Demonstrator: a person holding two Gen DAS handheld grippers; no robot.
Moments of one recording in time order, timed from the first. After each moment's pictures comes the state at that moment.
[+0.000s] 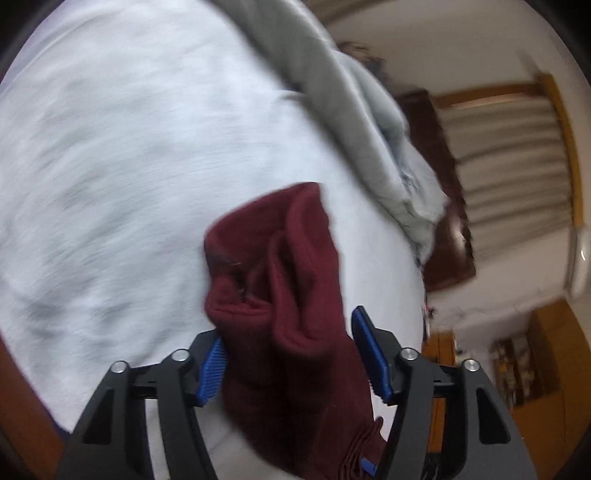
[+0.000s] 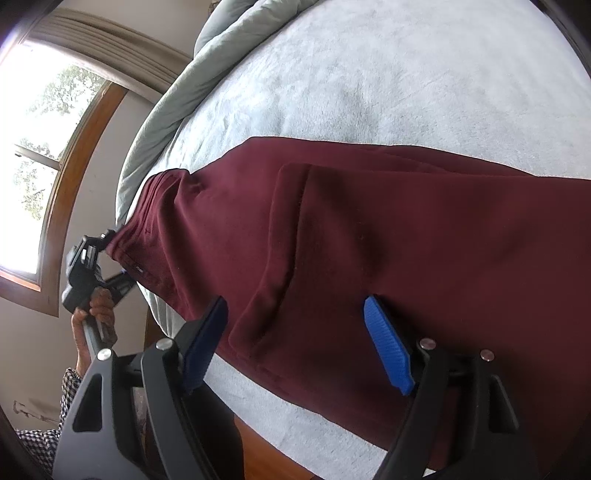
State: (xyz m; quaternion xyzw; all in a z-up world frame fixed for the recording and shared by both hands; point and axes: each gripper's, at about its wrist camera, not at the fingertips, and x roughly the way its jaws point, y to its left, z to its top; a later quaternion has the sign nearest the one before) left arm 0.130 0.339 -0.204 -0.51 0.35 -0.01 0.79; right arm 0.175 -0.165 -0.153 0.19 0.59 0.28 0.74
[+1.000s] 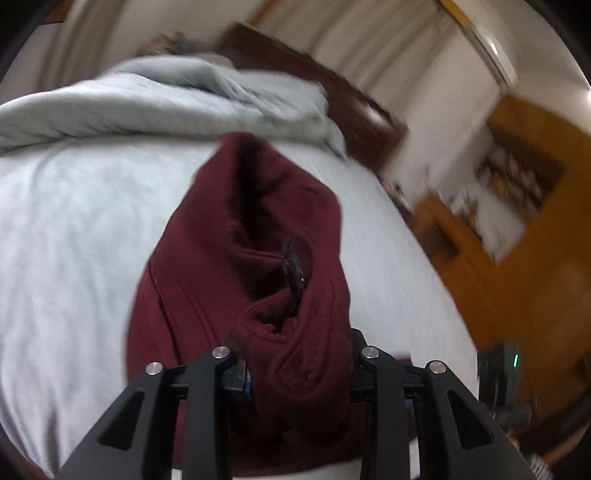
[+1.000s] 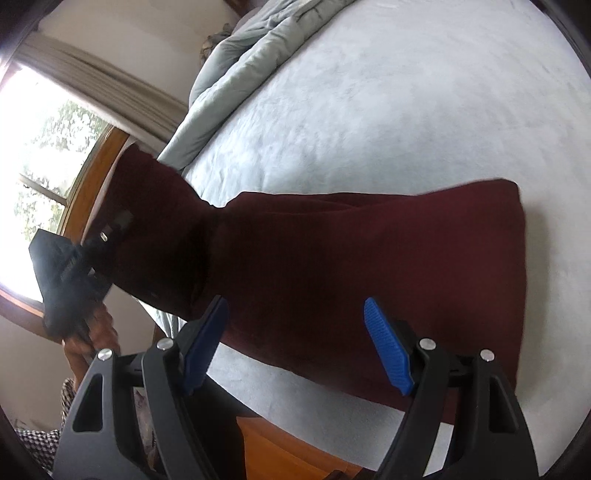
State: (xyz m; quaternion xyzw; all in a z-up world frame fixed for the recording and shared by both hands) left arm 0.136 0.086 -0.098 -0.21 0.37 -0.20 0.89; right arm 0.139 -0.255 -0.106 0.23 0.53 0.24 0.78
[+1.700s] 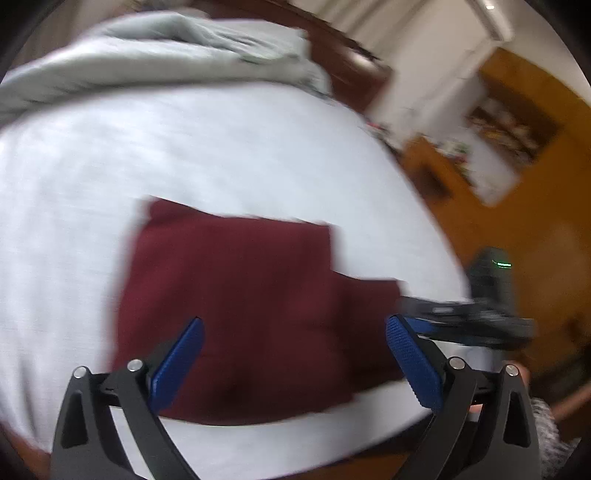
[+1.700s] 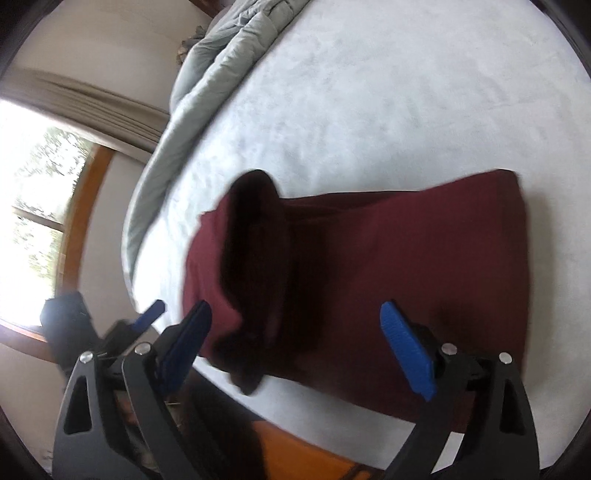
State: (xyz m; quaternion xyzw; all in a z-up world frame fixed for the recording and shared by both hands) left arm 0.120 0.071 -0.115 -0.17 0.45 -0.20 0.86; right arm 0.167 -0.247 -0.115 0.28 0.57 0.22 0.74
